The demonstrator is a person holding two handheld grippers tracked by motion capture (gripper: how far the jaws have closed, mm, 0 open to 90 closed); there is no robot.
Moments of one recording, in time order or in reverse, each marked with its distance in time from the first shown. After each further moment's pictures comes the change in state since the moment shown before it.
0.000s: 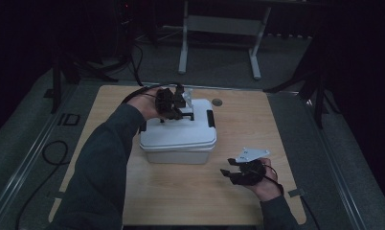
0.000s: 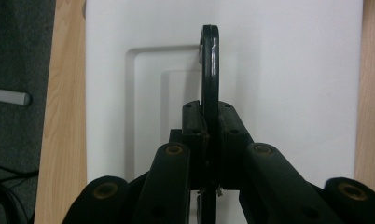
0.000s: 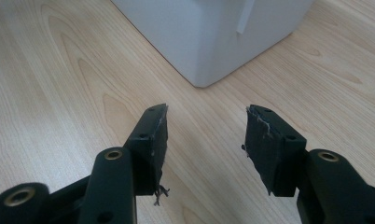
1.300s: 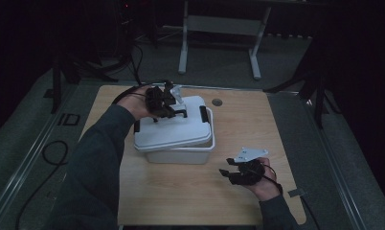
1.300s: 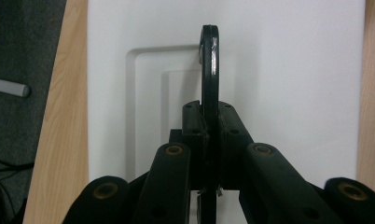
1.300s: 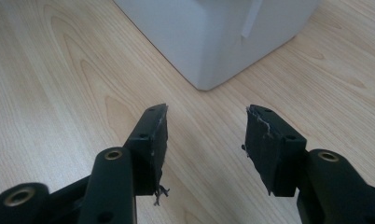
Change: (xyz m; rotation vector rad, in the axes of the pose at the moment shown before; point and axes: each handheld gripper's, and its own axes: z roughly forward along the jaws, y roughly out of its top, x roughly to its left) left arm 0.004 -0.025 -0.010 -0.051 0.007 -0.081; right arm 0.002 0.003 0.002 0.002 0.005 -0.008
